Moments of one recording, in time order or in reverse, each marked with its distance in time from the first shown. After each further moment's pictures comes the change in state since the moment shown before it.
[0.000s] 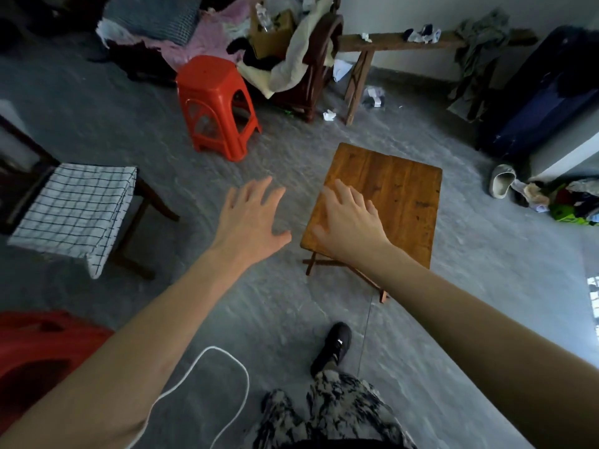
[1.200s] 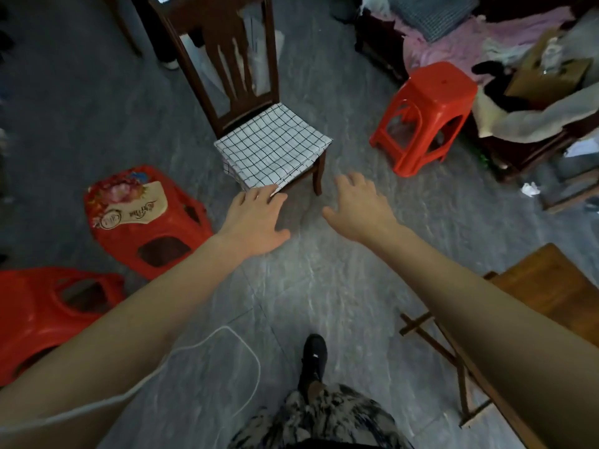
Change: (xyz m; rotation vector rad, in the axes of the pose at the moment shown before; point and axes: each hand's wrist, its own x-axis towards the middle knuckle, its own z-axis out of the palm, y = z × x) left_hand -0.156 -0.331 0.016 -0.051 -0.143 -0.641; right_hand 0.125 -0.368 0.088 -0.132 -0.260 -0.560
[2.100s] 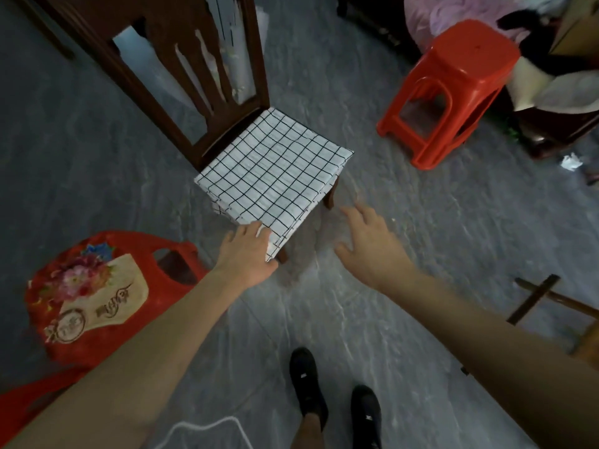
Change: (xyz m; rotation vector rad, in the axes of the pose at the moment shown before) left_hand 0.250 -0.185 0.130 0.000 -0.295 0.018; right_hand 0.257 -0.030 0.107 0.157 -0.064 0.121
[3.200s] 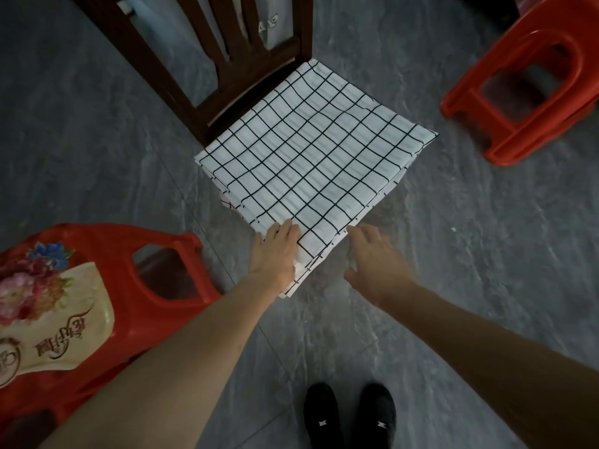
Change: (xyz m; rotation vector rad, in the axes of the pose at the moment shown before) left_hand 0.186 -0.065 0.176 0.010 0.039 -0.041; right_hand 0.195 0.019 0.187 -0.102 -0.153 -0.039
